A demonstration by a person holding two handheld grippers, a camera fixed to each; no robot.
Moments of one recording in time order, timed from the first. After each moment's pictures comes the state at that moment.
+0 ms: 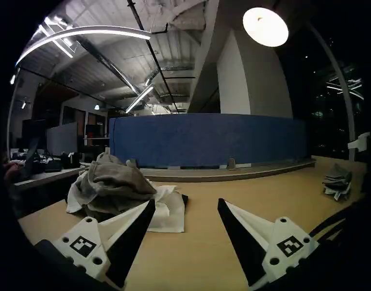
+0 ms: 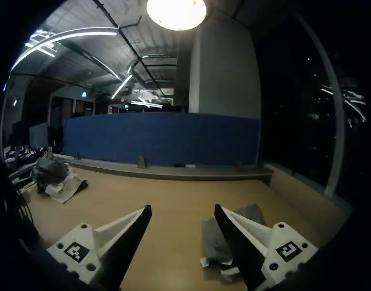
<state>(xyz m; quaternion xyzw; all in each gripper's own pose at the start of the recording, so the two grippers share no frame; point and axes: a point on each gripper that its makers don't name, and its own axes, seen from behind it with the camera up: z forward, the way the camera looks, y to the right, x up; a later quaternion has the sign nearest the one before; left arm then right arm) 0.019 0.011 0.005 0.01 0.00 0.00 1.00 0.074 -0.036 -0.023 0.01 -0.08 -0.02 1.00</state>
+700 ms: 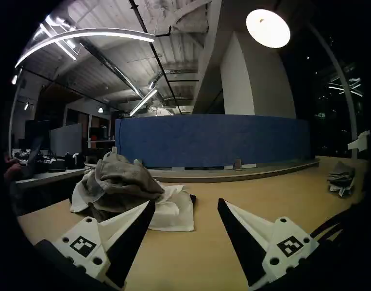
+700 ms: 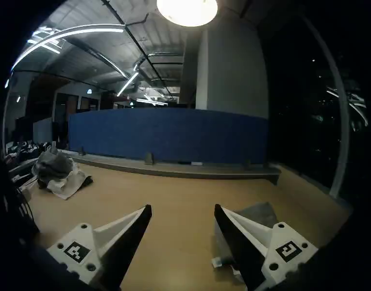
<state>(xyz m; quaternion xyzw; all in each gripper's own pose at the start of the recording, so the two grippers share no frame) 0.008 -0.010 0.002 0.03 0.01 0.00 1.00 0.061 -0.061 -0.015 0.03 -0.08 -0.03 1.00</state>
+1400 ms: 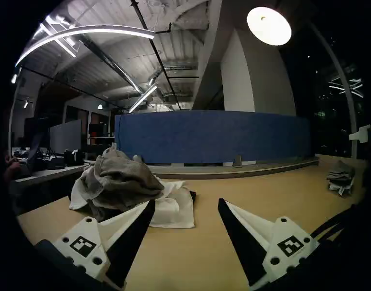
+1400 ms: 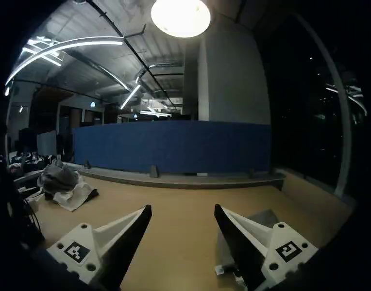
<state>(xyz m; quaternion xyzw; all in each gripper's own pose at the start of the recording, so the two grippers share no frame) 0.000 -0.010 0.000 0.02 0.00 0.00 1.00 0.083 -0.055 -0.014 0.05 -0.04 0.00 1.00</state>
